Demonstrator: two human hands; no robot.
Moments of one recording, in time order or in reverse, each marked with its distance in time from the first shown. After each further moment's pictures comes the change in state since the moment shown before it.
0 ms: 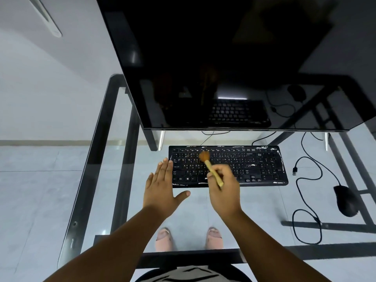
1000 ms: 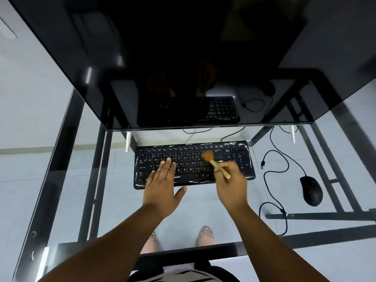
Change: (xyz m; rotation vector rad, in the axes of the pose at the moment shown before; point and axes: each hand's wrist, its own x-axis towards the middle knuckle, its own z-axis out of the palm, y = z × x) left_hand 0.014 0.089 0.026 0.081 -0.049 0.106; right_hand 0.023 0.043 -0.097 -0.041 0.115 0.153
